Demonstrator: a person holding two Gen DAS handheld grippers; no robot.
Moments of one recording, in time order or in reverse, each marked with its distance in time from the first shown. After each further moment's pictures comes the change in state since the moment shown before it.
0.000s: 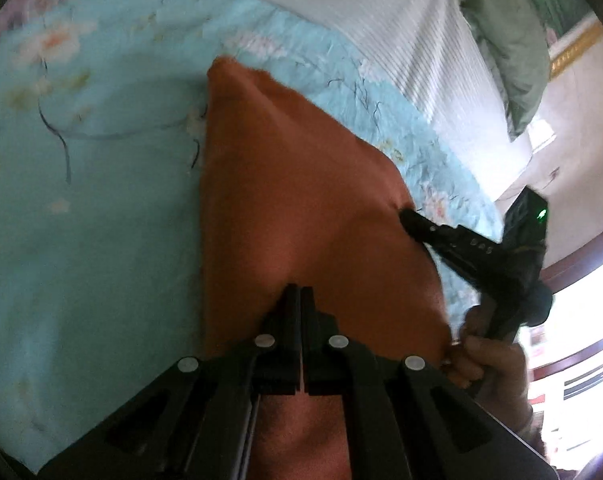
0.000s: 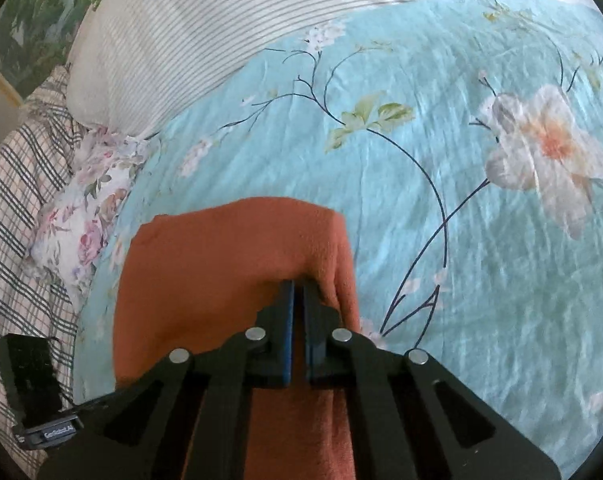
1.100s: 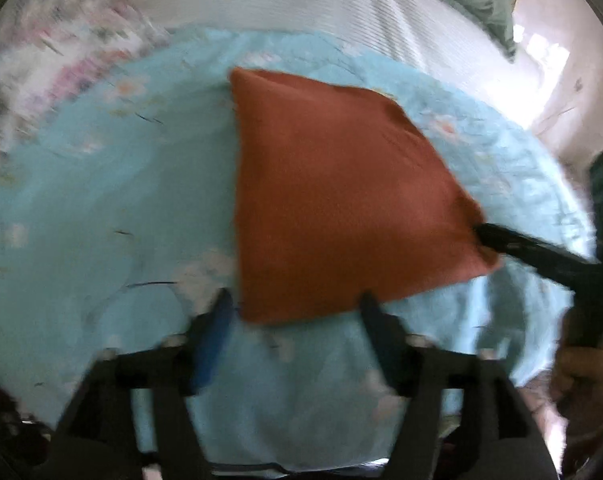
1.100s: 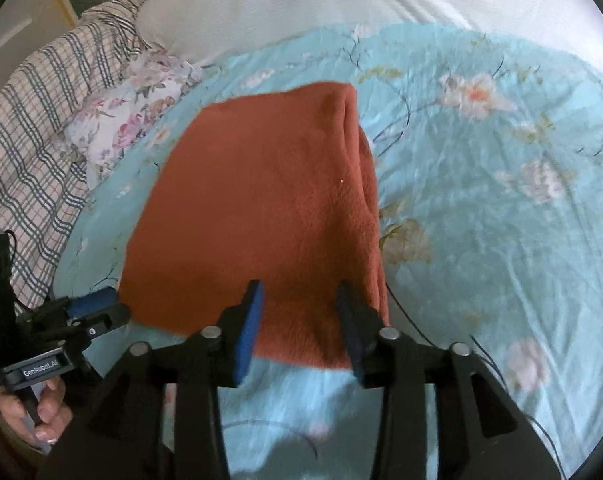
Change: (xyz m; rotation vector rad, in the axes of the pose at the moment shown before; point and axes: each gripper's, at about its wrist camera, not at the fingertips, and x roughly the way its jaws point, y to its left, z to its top) left arm -0.093 -0.037 -0.149 0.244 -0.110 0.366; right arm -0.125 0.030 -0.147 -0.244 0.009 -0.075
